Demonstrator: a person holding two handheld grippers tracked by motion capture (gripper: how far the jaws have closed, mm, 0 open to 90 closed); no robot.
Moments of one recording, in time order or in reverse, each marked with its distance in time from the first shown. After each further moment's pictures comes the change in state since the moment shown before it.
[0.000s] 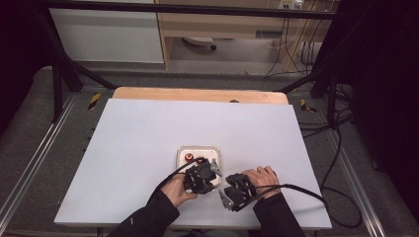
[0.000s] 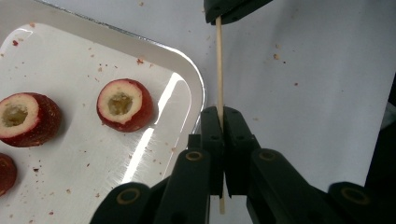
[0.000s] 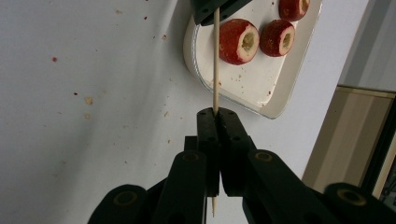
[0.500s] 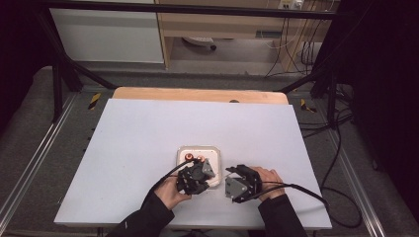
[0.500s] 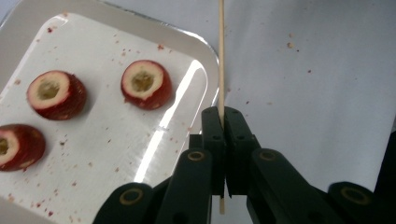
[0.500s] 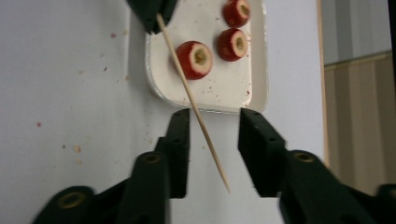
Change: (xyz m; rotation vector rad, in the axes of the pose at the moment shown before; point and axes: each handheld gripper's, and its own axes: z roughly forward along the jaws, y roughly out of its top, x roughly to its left) left arm 0.002 -0.021 -0.011 -0.055 0.055 -0.011; right arm -0.009 -0.022 -0.012 -0.156 -0.025 0.458
